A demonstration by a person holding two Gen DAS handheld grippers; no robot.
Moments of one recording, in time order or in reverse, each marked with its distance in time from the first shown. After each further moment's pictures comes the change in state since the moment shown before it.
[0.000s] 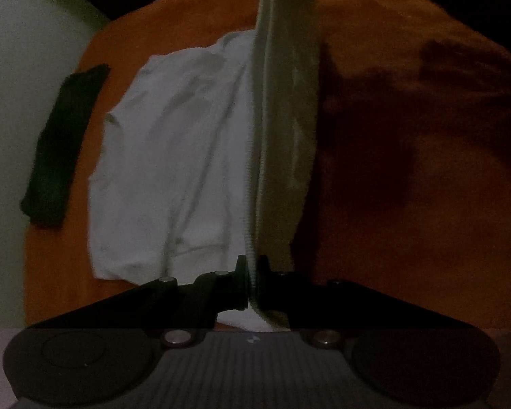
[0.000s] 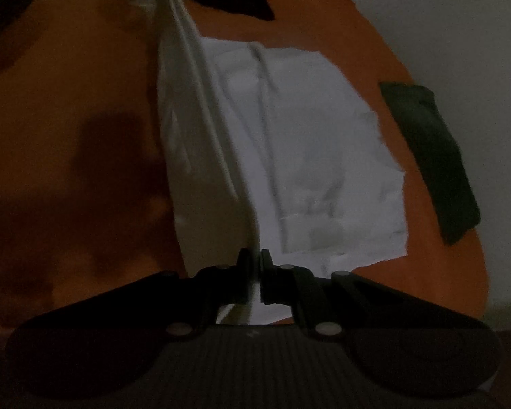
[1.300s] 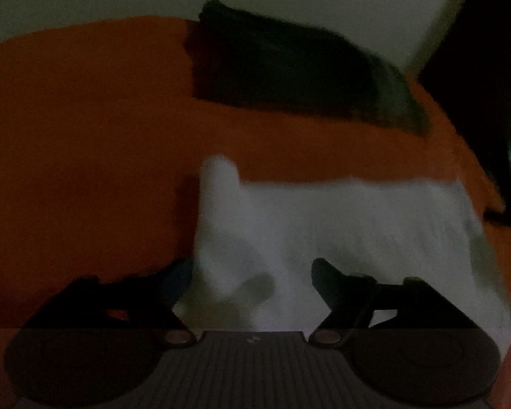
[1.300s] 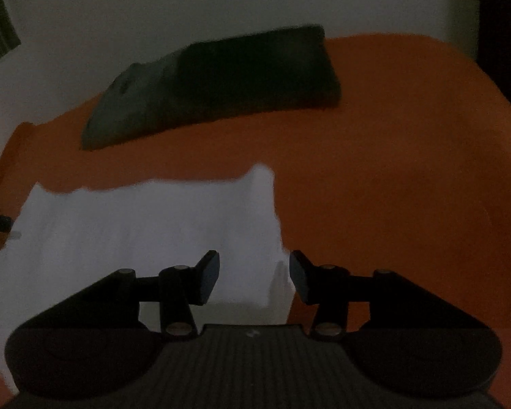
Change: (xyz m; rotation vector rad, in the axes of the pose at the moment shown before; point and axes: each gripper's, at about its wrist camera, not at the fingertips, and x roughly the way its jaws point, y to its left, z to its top) left arm 0.307 0.348 -0.112 -1.324 -0.318 -0.146; right arm 0.261 -0.329 -0.084 1.266 -0.231 -0.109
